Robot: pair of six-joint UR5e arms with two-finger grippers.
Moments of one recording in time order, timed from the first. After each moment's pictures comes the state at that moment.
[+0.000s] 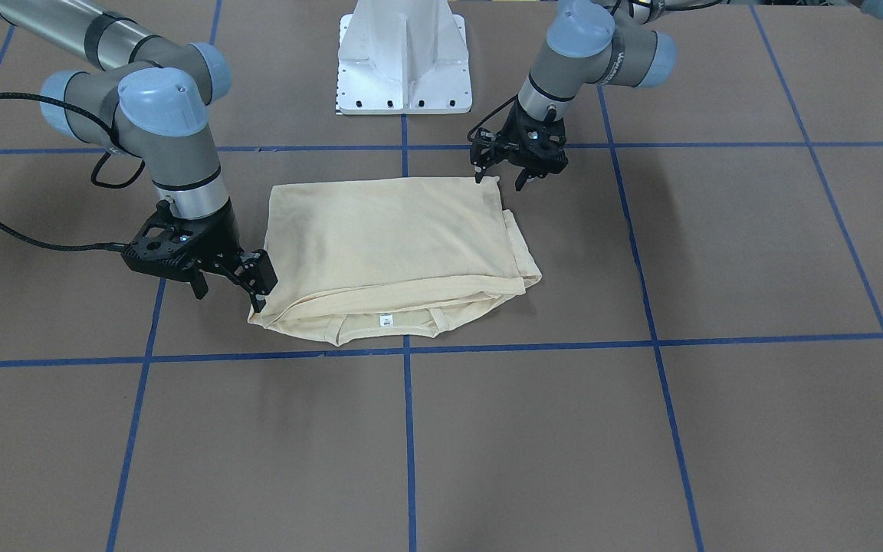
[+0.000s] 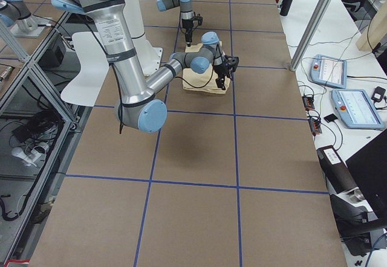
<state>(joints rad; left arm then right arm) -0.34 -1.86 -1.86 -2.04 -1.74 -1.32 0.66 -1.16 1.73 -1.32 1.67 1.44</state>
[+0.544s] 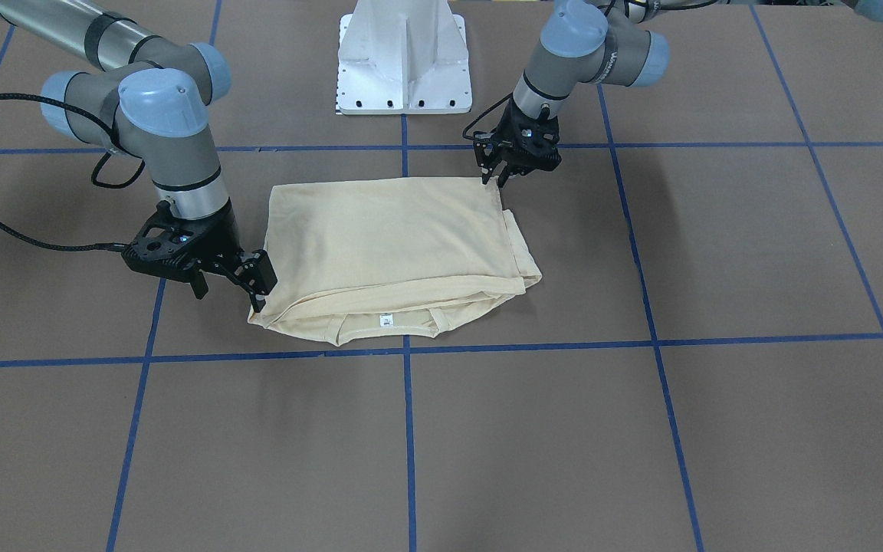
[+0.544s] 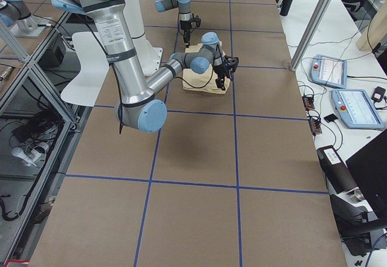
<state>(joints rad) -0.31 -1.86 -1.86 -2.04 -1.74 -1.32 0.66 -1.16 1.73 -1.32 1.67 1.44</state>
